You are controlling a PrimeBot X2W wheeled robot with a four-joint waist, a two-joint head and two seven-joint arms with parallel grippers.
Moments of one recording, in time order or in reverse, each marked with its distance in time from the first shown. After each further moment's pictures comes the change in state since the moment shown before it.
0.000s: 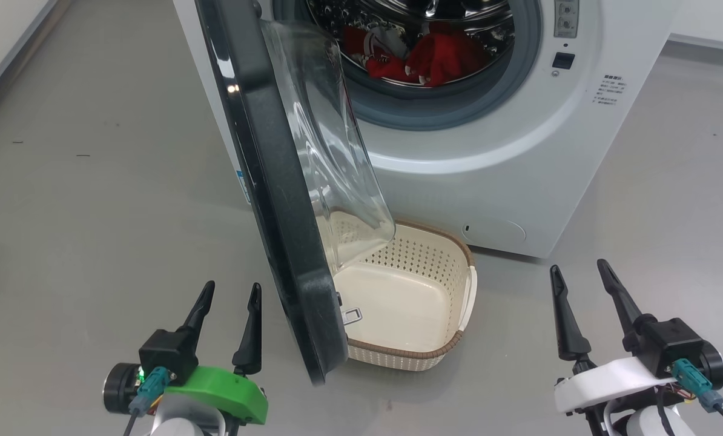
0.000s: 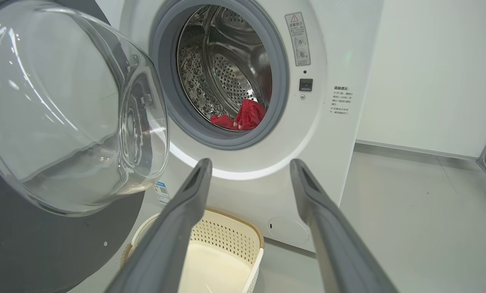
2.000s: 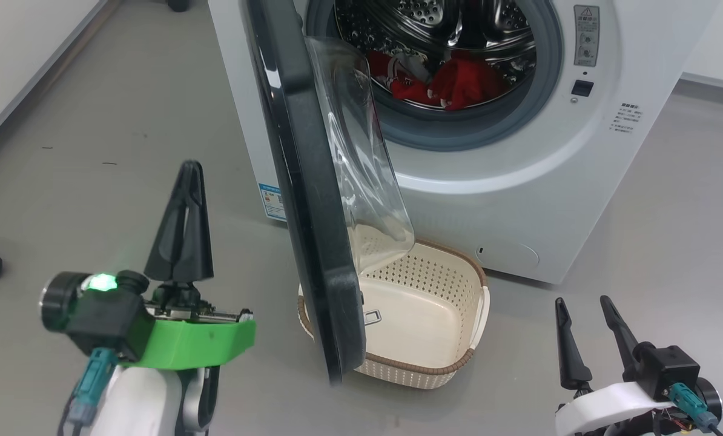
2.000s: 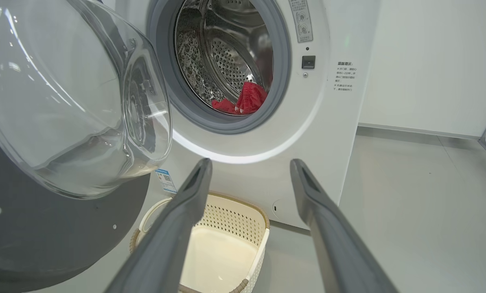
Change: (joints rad) left arm -0.062 0.001 0.065 -0.405 0.111 0.018 -0.005; right arm 0.060 0.110 -0.120 0.078 -0.062 0.072 0.000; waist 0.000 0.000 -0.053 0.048
